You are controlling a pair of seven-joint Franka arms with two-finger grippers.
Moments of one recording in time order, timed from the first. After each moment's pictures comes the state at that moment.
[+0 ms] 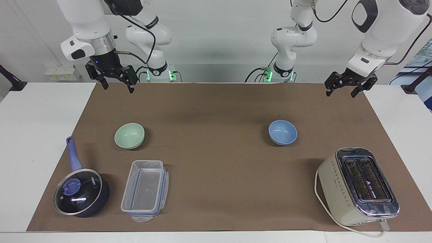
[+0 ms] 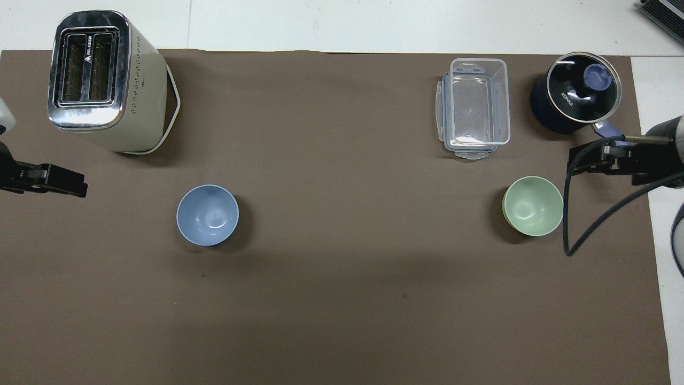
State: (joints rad) left arm -0.04 -0.03 -0.01 -1.64 0.00 1.58 0.08; right arm -0.04 -0.01 0.10 -1.54 -0.03 1.57 0.23
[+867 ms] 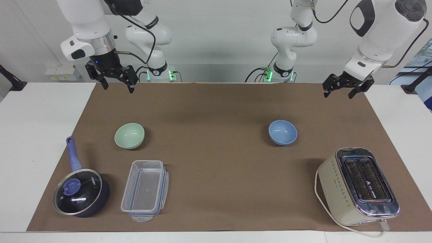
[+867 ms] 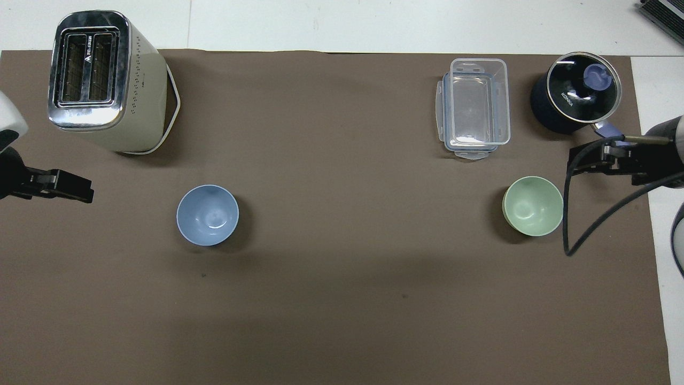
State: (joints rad) left arm -0.04 -0.03 -0.01 -1.69 0.00 1.58 0.08; right arm -0.04 -0.01 0.10 -1.54 -0.03 1.57 0.23
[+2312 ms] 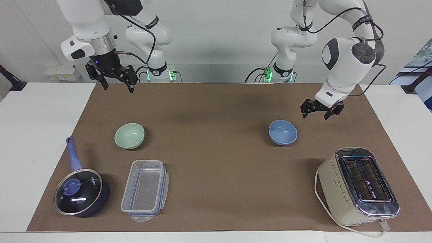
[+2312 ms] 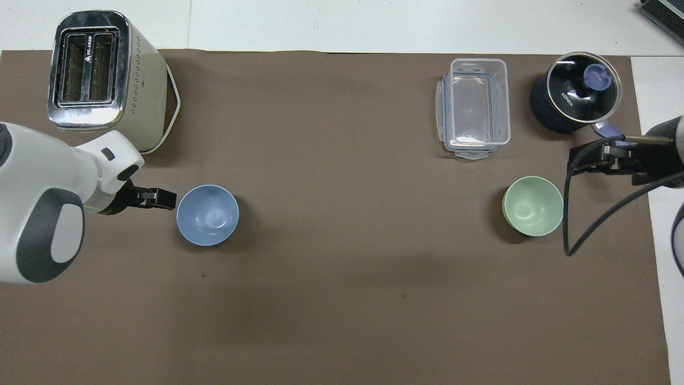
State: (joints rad) left arm -0.12 0.00 -0.02 -2.08 -0.05 2.07 -0.02; right arm -0.04 -0.01 0.10 -1.54 -0.03 1.57 0.23
